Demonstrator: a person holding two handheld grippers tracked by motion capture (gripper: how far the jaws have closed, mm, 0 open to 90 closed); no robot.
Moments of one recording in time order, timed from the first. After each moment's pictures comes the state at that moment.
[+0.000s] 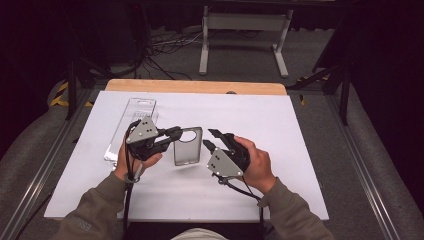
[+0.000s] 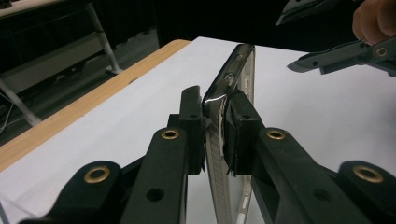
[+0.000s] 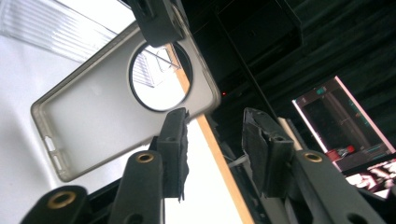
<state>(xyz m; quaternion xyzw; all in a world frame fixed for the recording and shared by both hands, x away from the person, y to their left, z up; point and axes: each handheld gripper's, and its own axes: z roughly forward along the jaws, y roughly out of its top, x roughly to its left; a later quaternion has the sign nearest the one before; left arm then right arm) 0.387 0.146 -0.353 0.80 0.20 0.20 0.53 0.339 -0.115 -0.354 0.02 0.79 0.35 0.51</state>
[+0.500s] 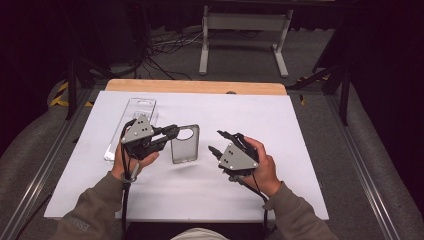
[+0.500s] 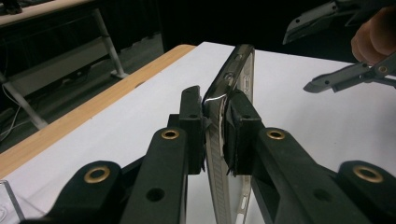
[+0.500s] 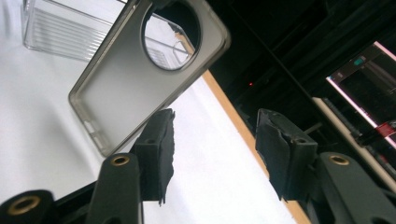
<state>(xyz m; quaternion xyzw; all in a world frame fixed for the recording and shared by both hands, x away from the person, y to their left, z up) 0.387 0.153 -0.351 0.79 0.20 0.21 0.54 0.346 -0.140 -0.365 0.08 0.81 0.40 0.43</state>
